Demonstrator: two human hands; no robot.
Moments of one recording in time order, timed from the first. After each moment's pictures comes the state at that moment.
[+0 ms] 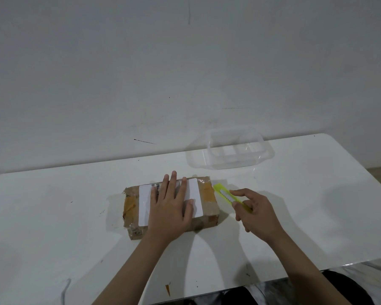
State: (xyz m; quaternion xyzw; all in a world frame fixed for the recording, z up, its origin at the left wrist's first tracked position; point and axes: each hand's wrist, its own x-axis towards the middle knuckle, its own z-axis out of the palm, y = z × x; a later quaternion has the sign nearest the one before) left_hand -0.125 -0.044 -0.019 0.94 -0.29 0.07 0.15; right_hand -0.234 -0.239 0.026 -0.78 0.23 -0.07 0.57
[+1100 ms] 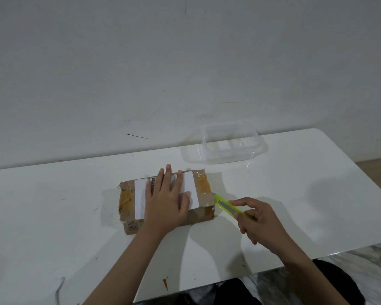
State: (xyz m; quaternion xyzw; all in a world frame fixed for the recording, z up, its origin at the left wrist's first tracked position) left_hand -0.120 -0.045 -0.018 0.94 -0.29 0.05 0.15; right_hand -0.267 -0.234 0.034 -0.78 0.24 -0.02 0.58
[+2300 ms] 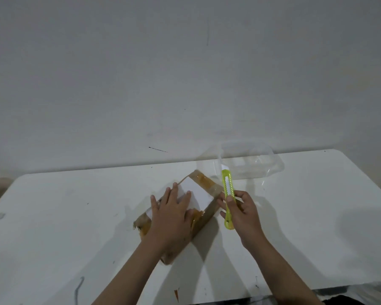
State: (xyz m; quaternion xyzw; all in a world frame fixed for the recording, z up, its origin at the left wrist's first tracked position) left_hand -0.129 -0.023 0.023 0.96 -0.26 -0.09 0.09; right_hand -0.201 -0.192 0.018 -0.62 0.26 -0.14 0.73
